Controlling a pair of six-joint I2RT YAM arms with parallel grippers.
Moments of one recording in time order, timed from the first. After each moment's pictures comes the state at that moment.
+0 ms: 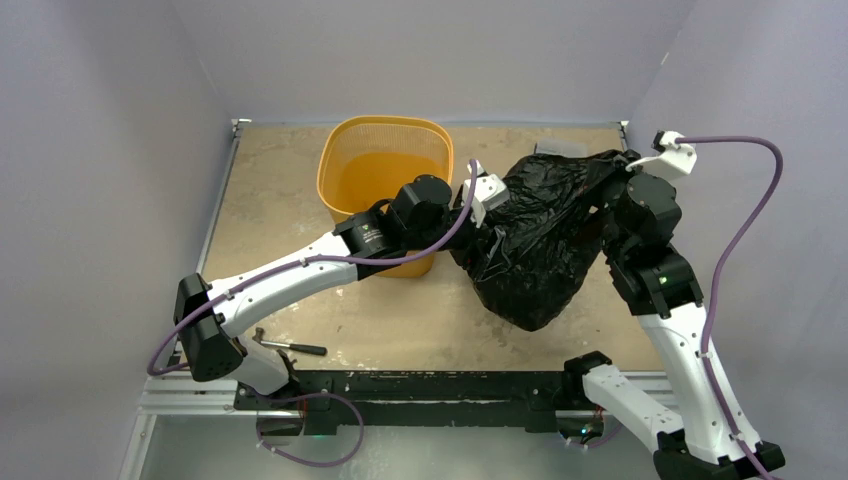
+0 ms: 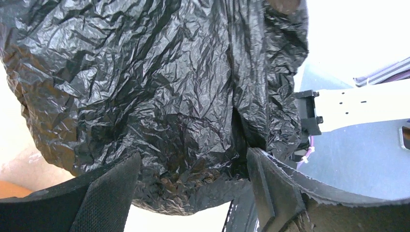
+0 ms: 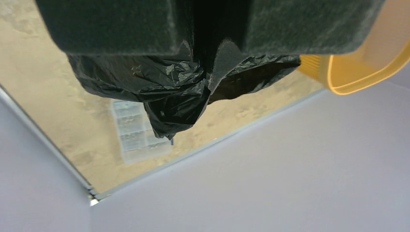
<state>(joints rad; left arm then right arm) -1.01 1.49 1.43 -0.30 0.26 -0.19 0.31 0.85 1.19 -0.40 0.50 0.48</state>
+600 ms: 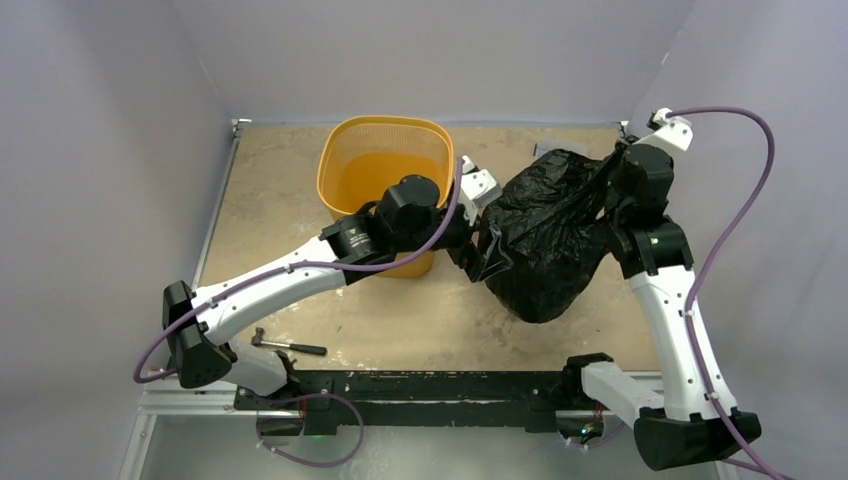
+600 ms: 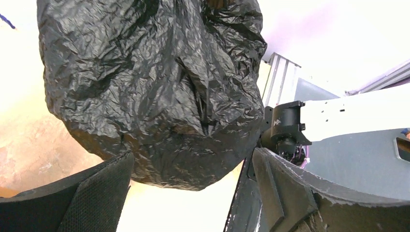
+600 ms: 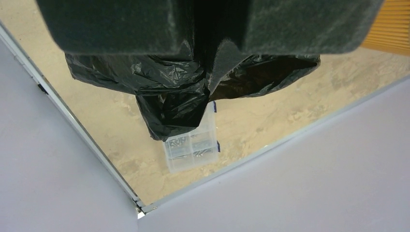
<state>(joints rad) -1.03 1.43 1.41 -0.25 0.23 -0.20 0.13 1.01 1.24 -0.45 0.47 0.39</state>
